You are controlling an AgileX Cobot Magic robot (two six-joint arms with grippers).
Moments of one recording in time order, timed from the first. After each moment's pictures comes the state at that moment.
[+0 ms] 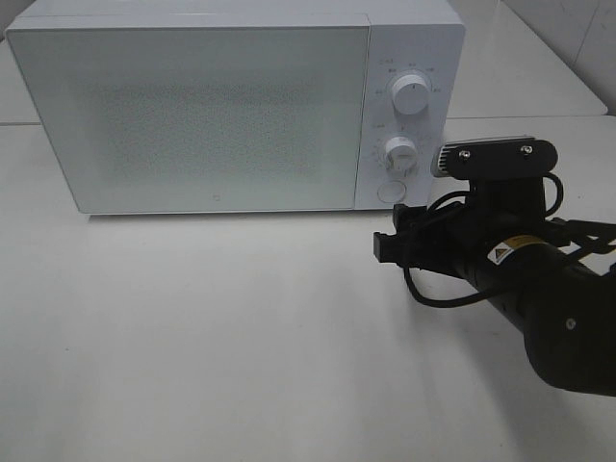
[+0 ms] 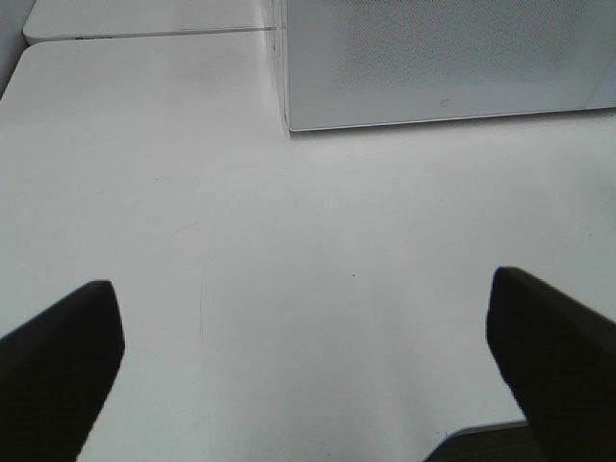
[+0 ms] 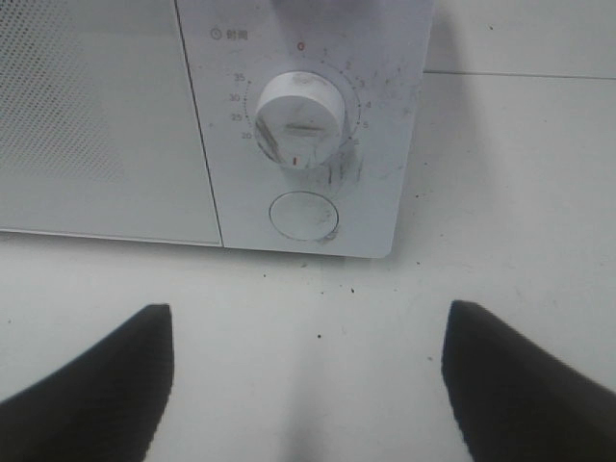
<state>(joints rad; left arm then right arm) -0.01 0.00 -0.52 -0.13 1.07 0.10 0.73 1.73 -0.43 0.76 -0.98 -0.27</state>
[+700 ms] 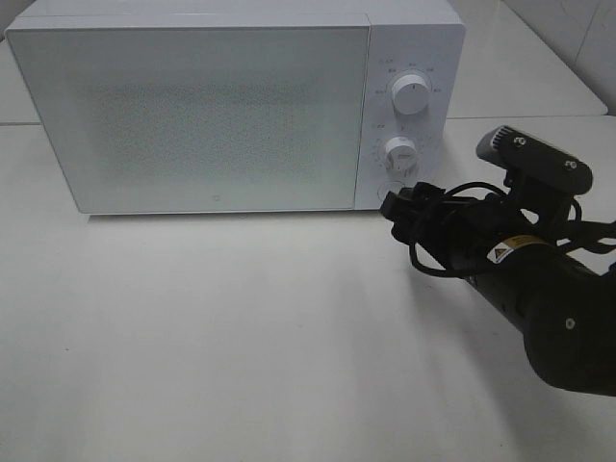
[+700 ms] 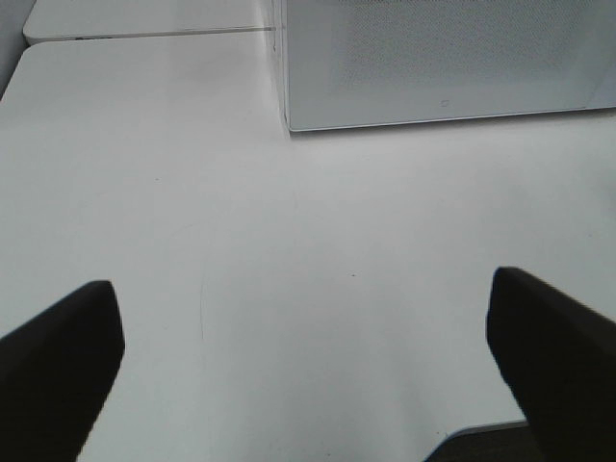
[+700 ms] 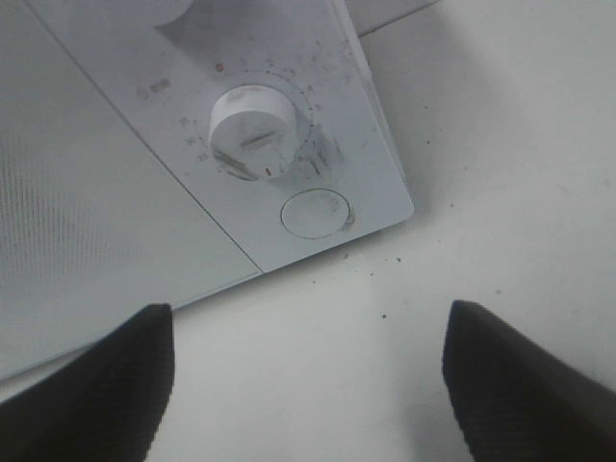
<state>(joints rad) -0.01 0.00 -0.52 -0.13 1.07 0.10 0.73 1.73 -0.43 0.76 -0.98 0.22</state>
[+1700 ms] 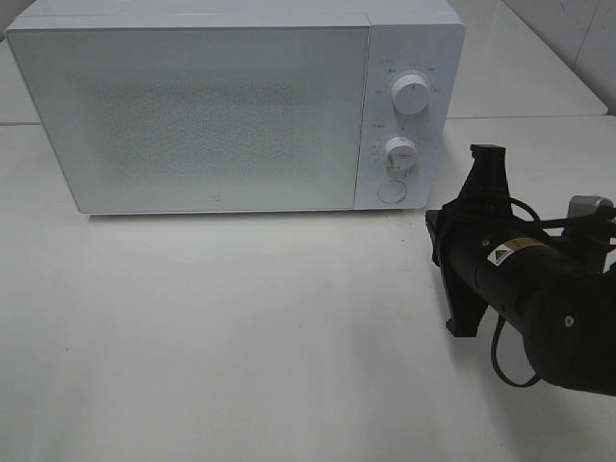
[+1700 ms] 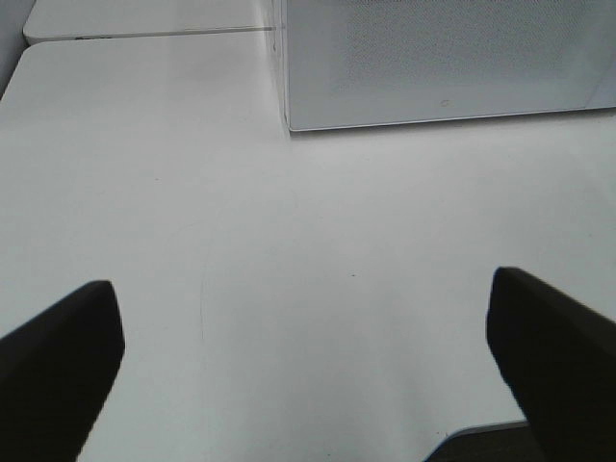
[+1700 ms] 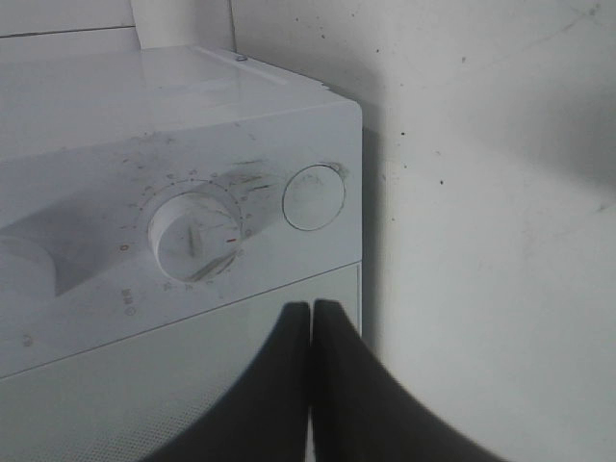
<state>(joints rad) -0.01 0.00 -0.52 -0.13 1.07 0.10 0.73 1.73 -0.43 0.79 -0.95 1.37</state>
